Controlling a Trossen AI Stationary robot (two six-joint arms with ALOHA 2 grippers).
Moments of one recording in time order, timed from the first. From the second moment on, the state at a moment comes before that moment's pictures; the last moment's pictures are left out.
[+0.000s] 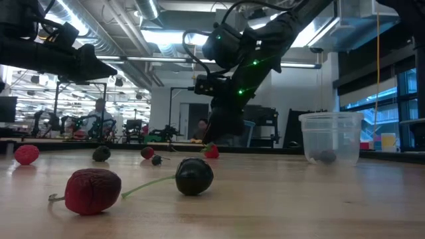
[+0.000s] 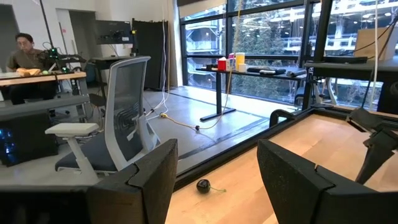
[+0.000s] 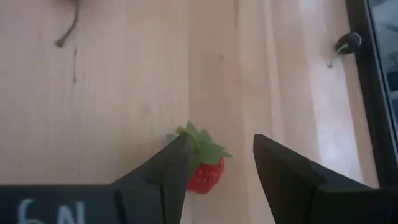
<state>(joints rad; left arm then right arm) 0.42 0.01 0.01 0.05 -0.46 0.04 -0.11 2.02 1.27 -0.14 0.35 -0.33</state>
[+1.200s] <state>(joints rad) 0.42 0.01 0.01 0.05 -0.46 0.04 -0.11 2.02 1.27 -0.12 0.21 -0.35</state>
